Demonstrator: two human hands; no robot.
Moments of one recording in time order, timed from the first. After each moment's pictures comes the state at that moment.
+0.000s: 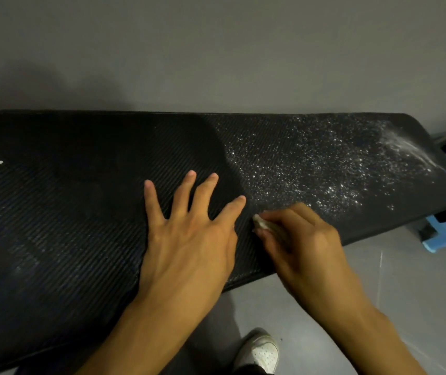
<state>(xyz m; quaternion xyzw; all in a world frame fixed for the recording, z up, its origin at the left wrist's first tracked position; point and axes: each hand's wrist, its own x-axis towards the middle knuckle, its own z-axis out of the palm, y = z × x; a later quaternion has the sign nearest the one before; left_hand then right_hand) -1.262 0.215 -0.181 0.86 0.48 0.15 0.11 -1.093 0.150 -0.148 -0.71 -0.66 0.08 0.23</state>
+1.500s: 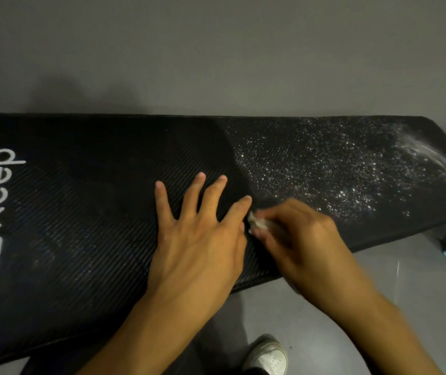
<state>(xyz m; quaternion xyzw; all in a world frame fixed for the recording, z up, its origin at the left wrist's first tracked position) -1.259 0.214 -0.184 0.86 0.49 0.14 0.09 -1.087 0.168 -0.145 -0.67 -0.70 0.13 0.20</state>
